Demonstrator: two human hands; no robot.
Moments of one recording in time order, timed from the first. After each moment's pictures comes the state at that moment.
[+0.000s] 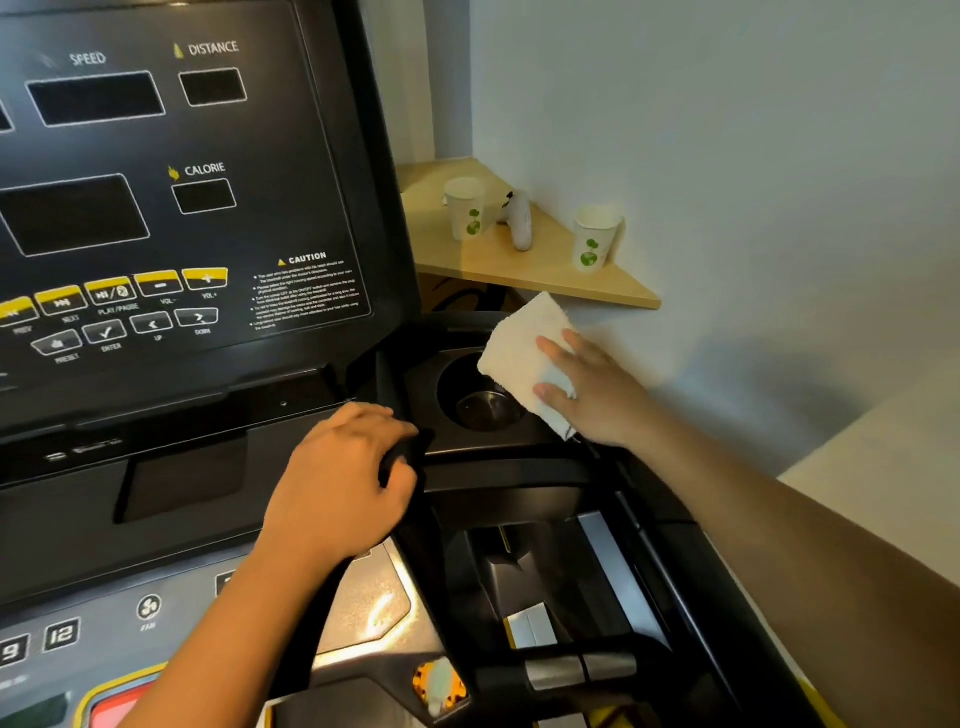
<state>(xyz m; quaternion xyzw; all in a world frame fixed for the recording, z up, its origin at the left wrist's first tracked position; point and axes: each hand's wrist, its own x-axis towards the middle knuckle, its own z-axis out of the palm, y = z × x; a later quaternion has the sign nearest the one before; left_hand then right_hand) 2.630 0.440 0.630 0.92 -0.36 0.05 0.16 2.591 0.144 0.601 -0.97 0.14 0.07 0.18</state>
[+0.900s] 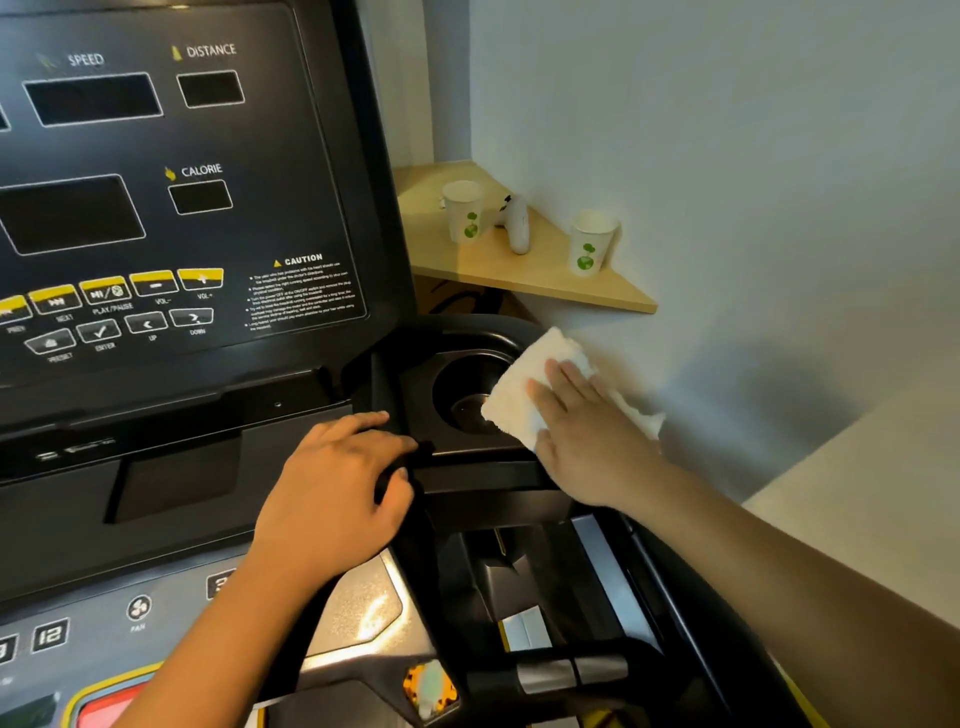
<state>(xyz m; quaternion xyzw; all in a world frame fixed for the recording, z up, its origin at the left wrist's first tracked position) 2.625 0.445 0.627 0.91 -0.39 0.05 0.13 2.553 0.176 0.604 -1.00 0.04 0.03 0.02</state>
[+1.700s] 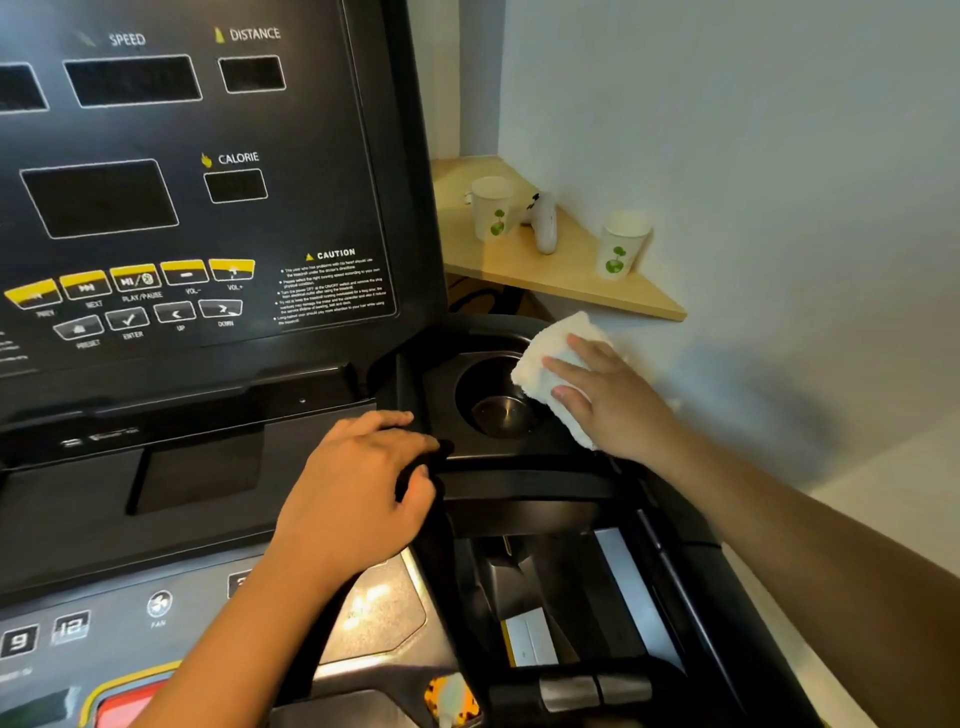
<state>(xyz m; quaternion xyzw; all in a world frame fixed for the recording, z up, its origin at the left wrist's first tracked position) 2.628 0.446 0.628 0.91 -0.37 0.04 0.16 2.601 0.140 0.586 -0.99 0.05 -0.02 0.12</state>
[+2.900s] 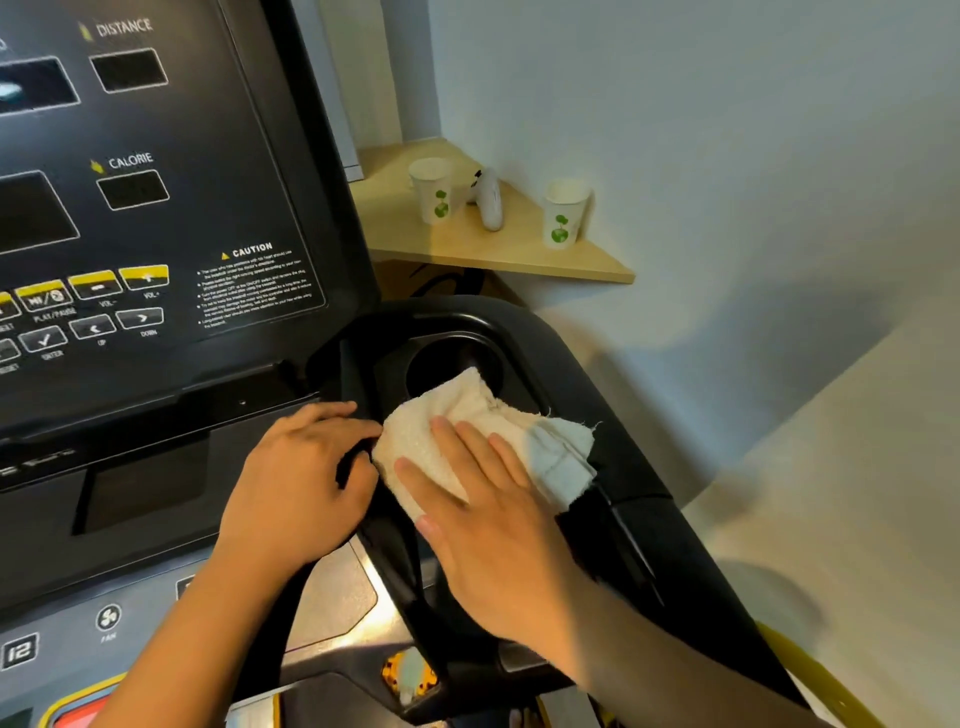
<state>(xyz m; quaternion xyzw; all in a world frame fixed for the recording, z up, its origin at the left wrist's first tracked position) 2.623 0.440 0.632 0.91 -0.37 0.06 0.16 2.495 0.280 0.596 -1.00 0.00 -0.06 0.08</state>
